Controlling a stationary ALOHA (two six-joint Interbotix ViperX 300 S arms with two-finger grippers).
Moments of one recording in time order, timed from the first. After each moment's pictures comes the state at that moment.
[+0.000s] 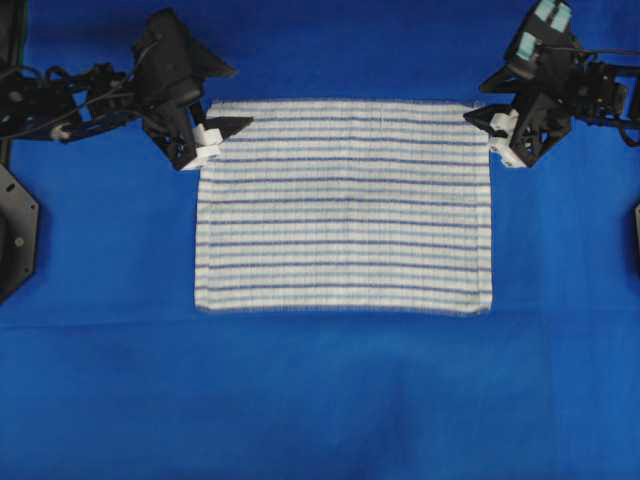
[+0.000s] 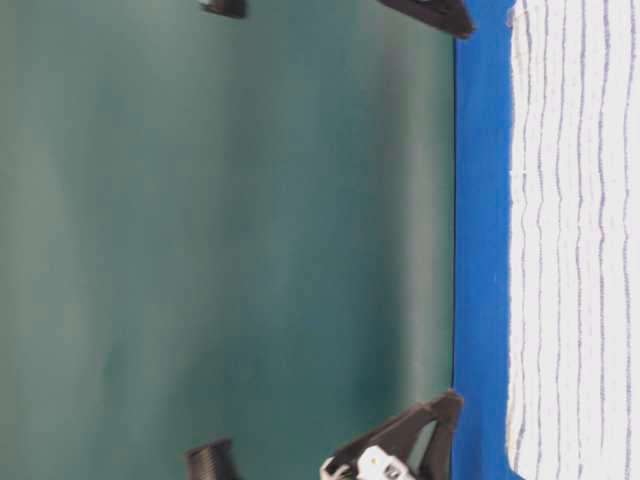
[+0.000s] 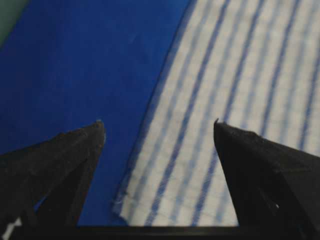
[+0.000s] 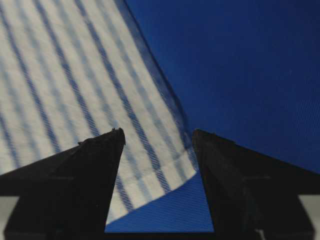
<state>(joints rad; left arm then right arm) 0.45 -0.06 0.98 -0.02 -0.43 0.18 -0.54 -0.18 1.02 -0.36 -0.06 0.36</state>
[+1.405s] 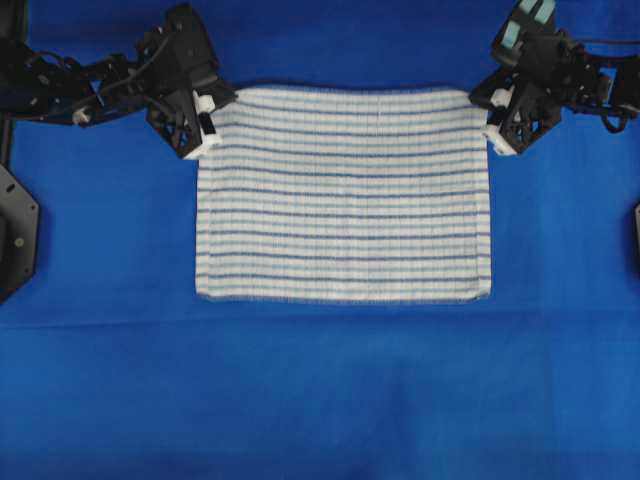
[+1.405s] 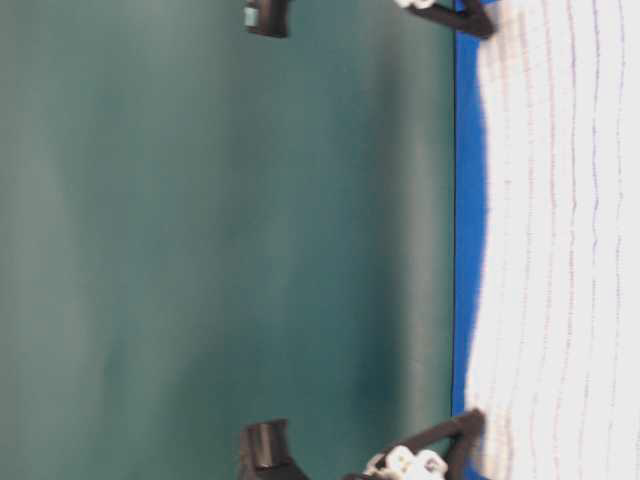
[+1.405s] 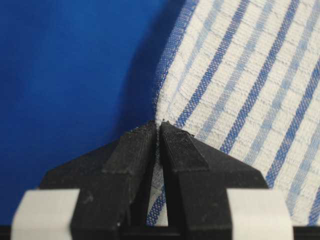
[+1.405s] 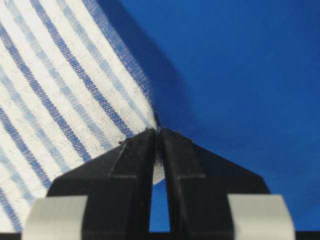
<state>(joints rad) 0.54 0.02 0.94 -0.02 -0.35 0.21 -0.62 -0.11 0.99 -0.37 -0.09 0.36</state>
